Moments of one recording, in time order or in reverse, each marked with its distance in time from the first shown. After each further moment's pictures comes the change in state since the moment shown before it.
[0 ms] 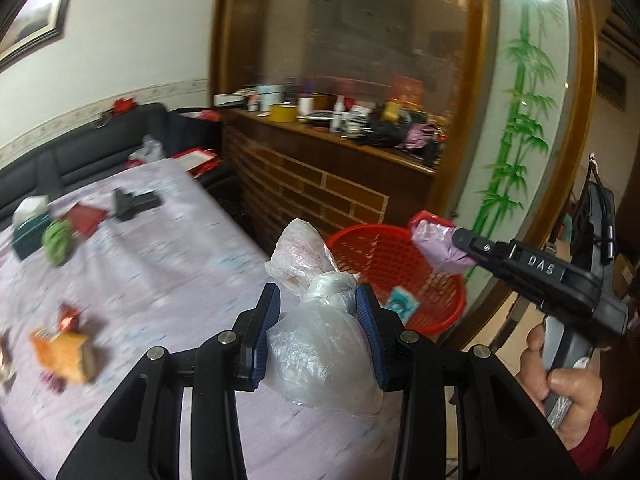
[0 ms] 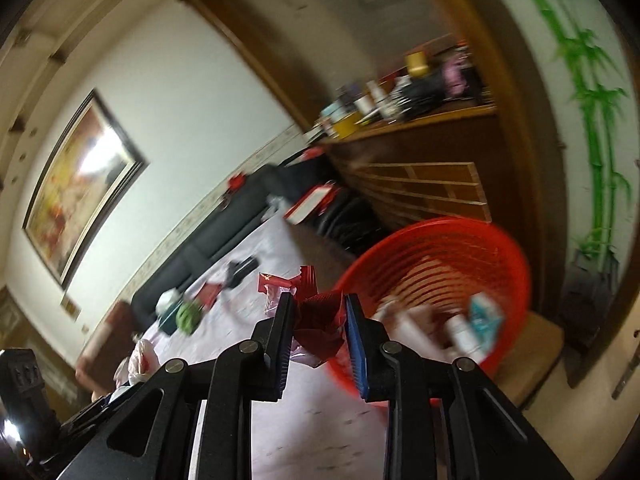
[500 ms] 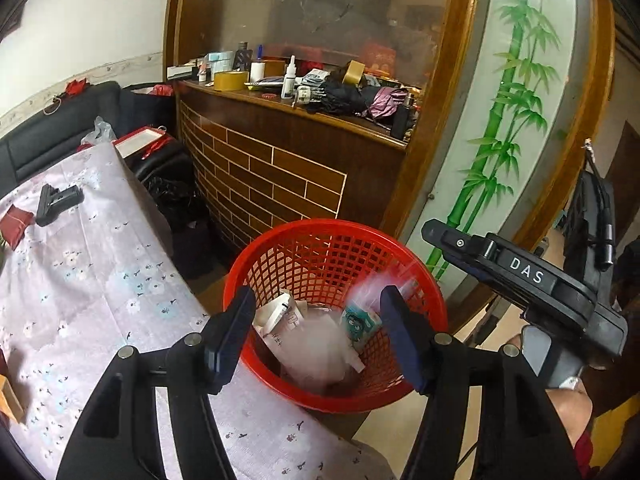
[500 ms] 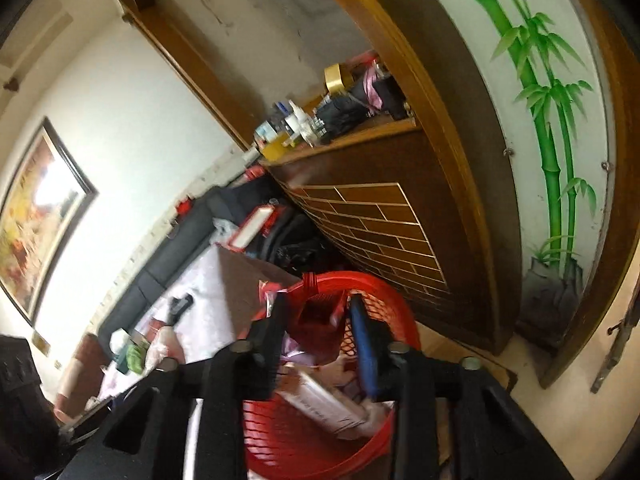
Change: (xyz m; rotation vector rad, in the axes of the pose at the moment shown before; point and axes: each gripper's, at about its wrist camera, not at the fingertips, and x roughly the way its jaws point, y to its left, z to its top) left arm 0.097 -0.050 0.021 0.019 0.102 -0.111; right arm 0.028 -0.074 0.047 0.067 -0.001 -0.157
